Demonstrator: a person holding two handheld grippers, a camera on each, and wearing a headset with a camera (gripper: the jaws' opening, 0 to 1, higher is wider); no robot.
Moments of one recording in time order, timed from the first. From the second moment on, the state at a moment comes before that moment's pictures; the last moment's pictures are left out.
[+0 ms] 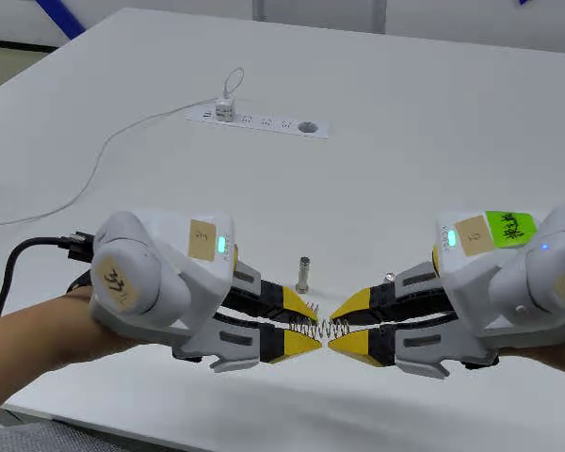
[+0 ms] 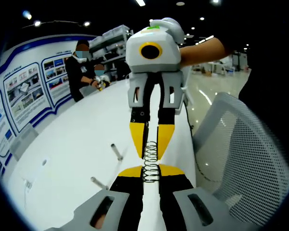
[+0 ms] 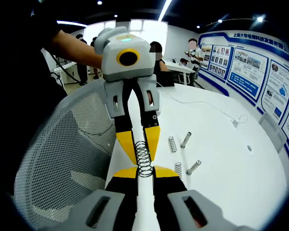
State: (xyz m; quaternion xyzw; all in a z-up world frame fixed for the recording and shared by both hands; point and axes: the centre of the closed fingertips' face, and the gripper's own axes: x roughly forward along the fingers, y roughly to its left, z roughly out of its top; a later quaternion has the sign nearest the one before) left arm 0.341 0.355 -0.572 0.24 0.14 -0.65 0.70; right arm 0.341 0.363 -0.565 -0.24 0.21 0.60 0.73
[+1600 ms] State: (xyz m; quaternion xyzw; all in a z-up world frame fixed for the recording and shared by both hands) left arm 0.352 0.371 -0.557 0.18 0.14 -0.60 0.77; right arm 0.358 0.385 -0.508 -0.12 0.17 0.58 0.79
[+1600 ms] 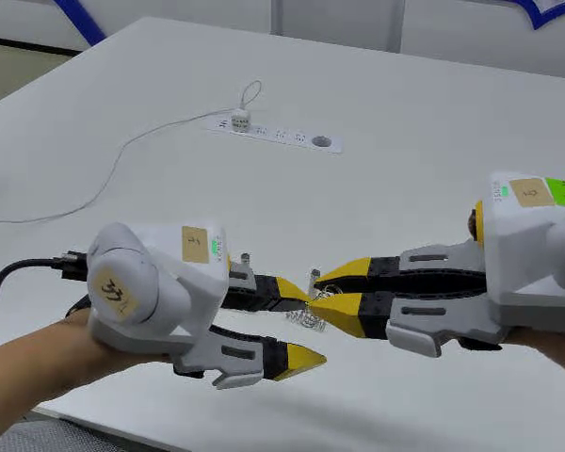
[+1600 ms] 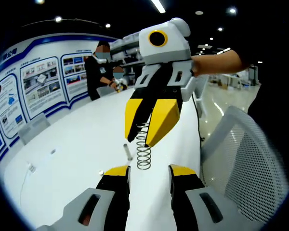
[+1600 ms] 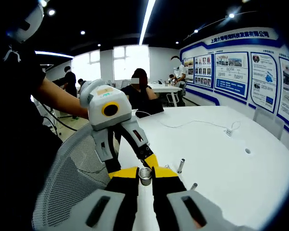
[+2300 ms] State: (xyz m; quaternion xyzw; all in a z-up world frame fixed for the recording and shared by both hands) left arm 0.383 0.450 -0.564 0.14 0.15 -0.49 0.85; right arm 0.414 0.330 -0.512 -0.12 0.19 0.49 0.84
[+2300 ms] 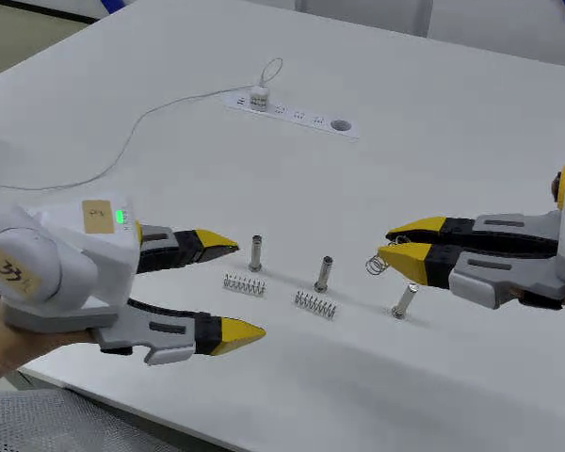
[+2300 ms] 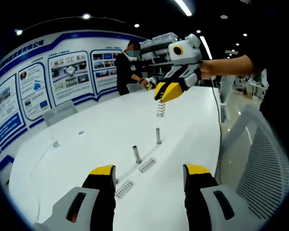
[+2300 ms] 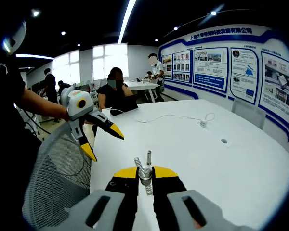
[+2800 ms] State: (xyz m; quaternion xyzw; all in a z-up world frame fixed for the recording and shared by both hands) left arm 0.396 0.490 -0.571 0.11 0.16 -0.43 0.88; right arm 0.445 0.291 -0.534 -0.11 0.22 0.41 0.88
